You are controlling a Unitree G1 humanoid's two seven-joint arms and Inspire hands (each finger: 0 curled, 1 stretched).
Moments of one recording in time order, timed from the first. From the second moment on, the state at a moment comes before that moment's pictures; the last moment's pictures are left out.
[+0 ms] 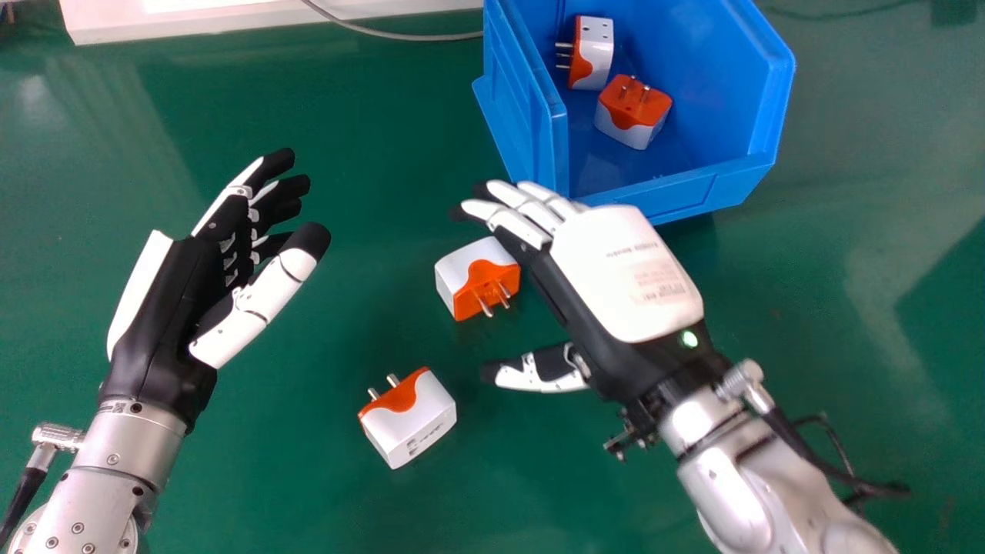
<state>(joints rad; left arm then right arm) 0.10 0.32 0.19 0.02 -0.08 -0.25 -0.27 -0.19 -0.28 0.45 0.06 -0.88 -0.20 -0.19</state>
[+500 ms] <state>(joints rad) 0.11 0.32 0.19 -0.02 -0.09 -0.21 -0.27 -0.43 -0.23 0.51 0.29 -0.89 -0.18 -0.12</state>
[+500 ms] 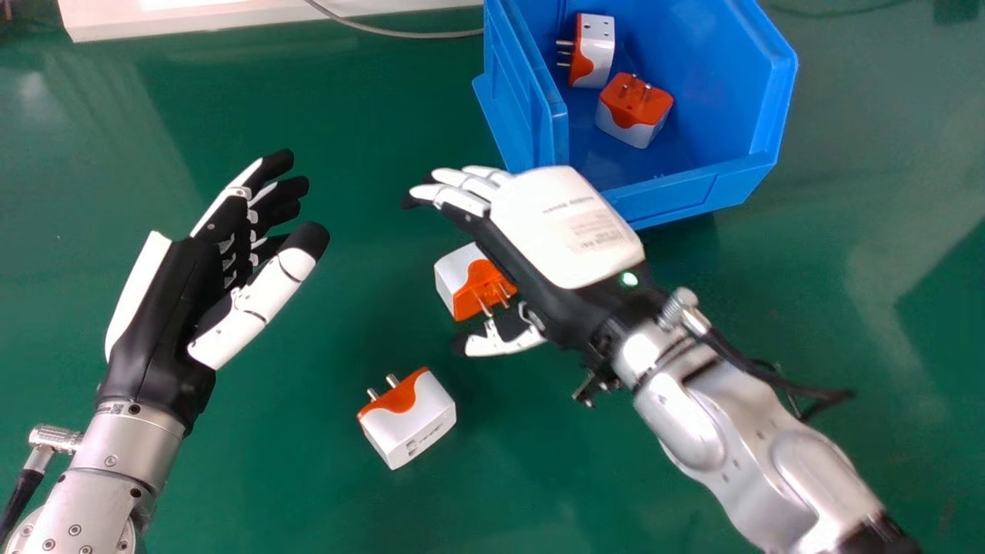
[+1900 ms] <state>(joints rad) 0.12 0.32 0.19 -0.17 -0.11 -0.05 -0.26 -0.84 -0.28 0.69 0.70 -0.94 -0.25 0.21</state>
